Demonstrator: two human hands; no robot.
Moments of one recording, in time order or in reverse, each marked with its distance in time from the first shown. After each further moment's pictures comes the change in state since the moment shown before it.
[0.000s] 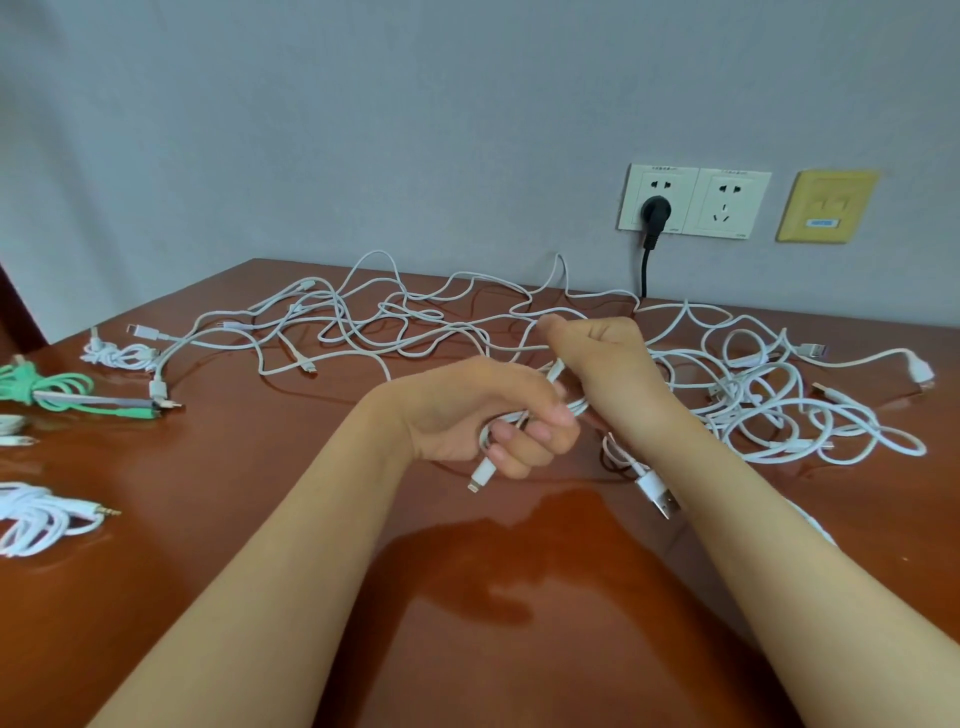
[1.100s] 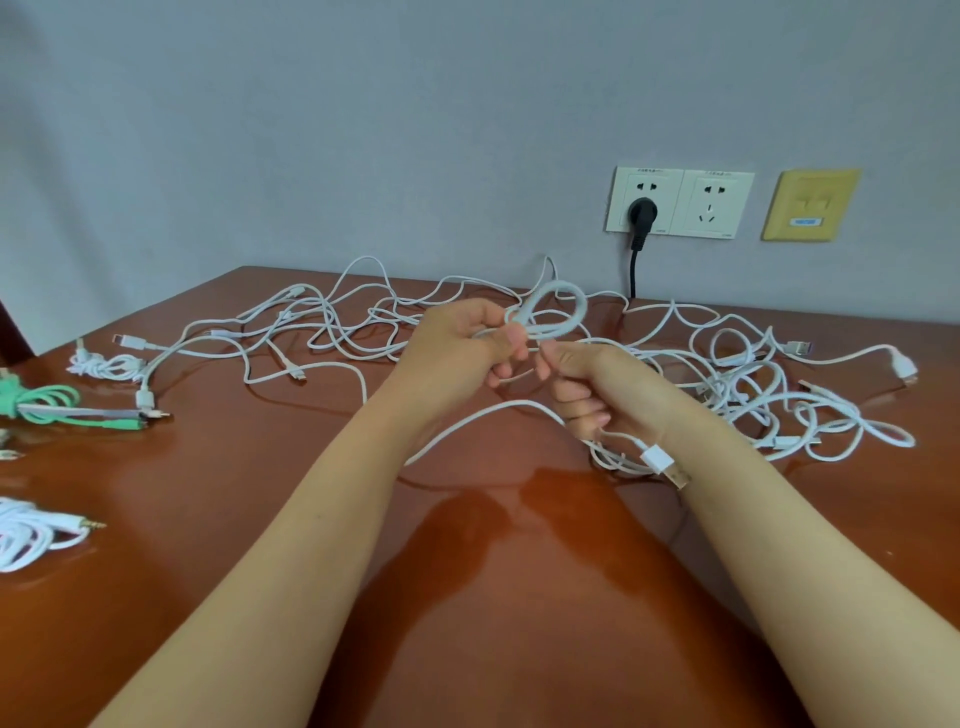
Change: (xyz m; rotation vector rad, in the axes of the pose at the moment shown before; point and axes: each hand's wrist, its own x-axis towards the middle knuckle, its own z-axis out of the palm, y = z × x) left_hand 0.014 -0.005 -0.007 0.025 0.843 0.460; right_hand 0.009 0.009 -0.021 0.277 -0.299 0.485
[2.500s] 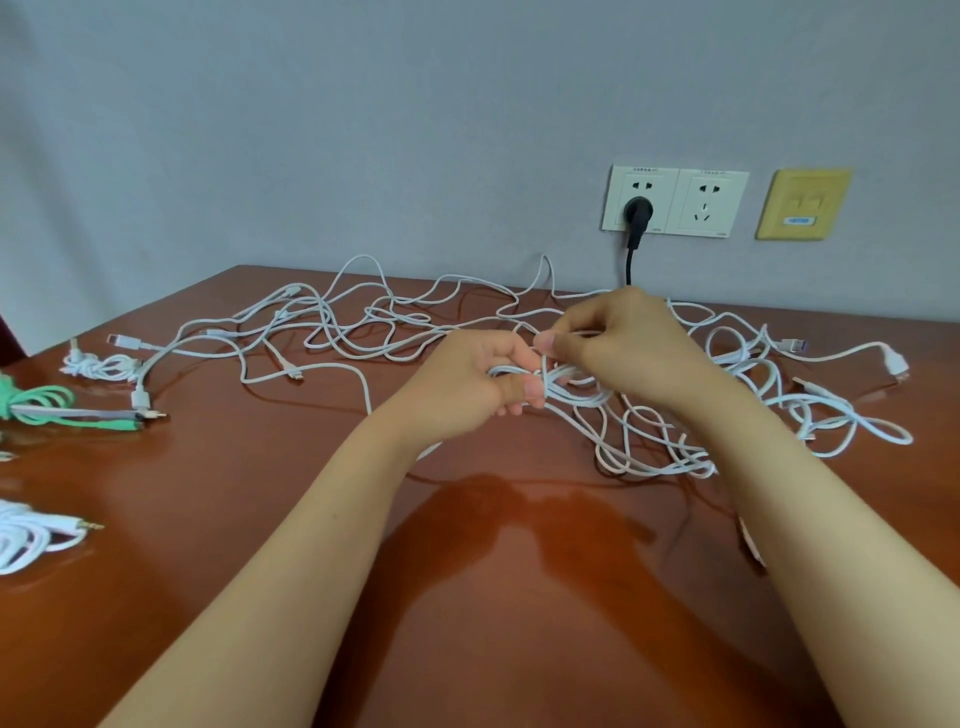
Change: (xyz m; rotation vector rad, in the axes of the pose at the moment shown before) left_hand -0.004 -0.011 0.004 0.115 -0.221 0.024; right_hand -0.024 -0.030 0.009 -0.936 0.405 -0.335
